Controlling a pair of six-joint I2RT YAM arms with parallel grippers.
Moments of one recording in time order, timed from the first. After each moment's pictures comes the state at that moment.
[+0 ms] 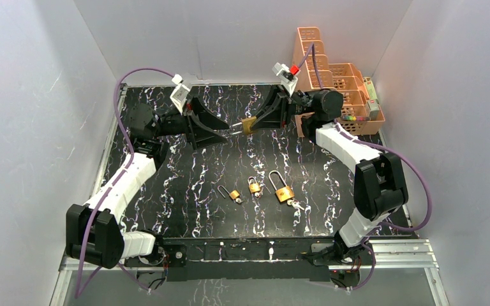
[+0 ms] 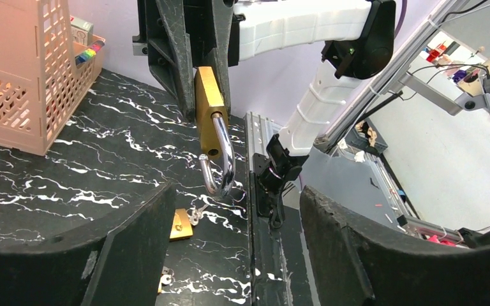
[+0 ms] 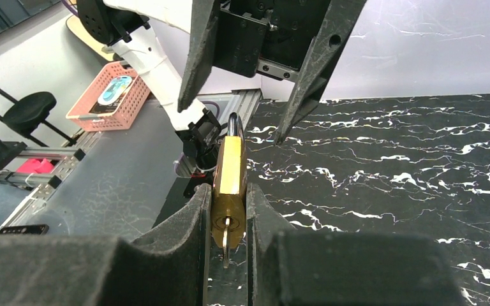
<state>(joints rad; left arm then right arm) -0.27 1.27 0.96 0.71 1.25 -0.80 0.42 1.66 1.24 1.24 -1.42 1.05</state>
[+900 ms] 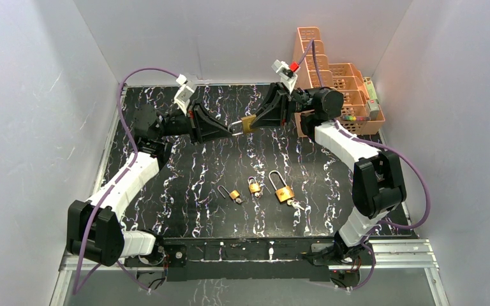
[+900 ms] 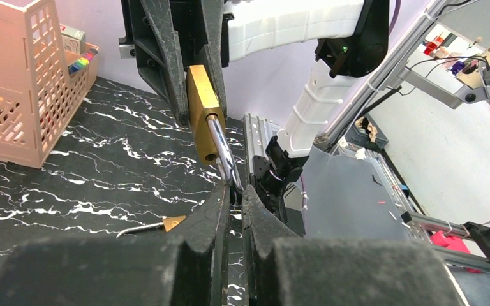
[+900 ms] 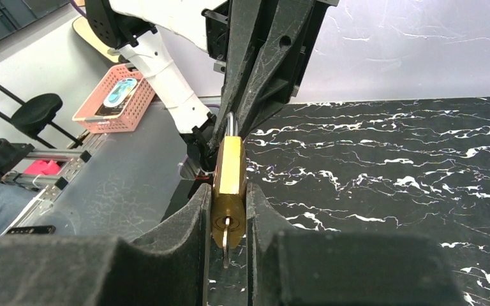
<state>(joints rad) -0.31 1.29 0.96 0.76 1.23 -0.79 0.43 1.68 1.28 1.30 -1.42 1.13</state>
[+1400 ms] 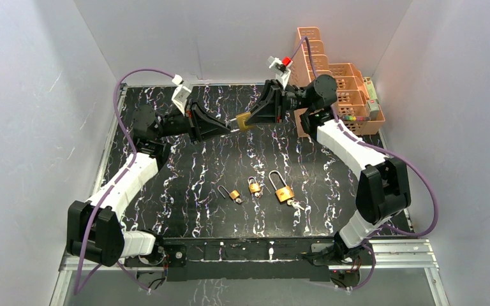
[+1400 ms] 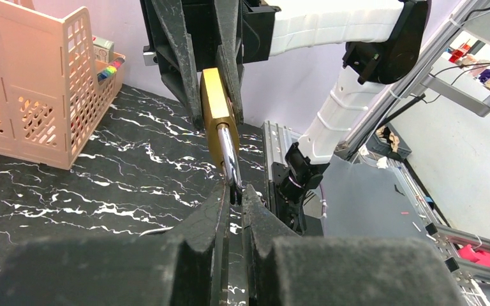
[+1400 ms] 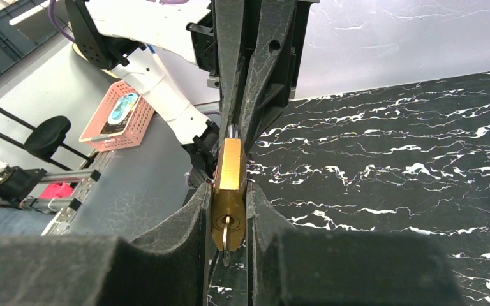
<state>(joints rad) -0.29 1.29 0.94 0.76 1.18 -0.74 0.45 1.63 1.32 0.84 -1.37 0.88</state>
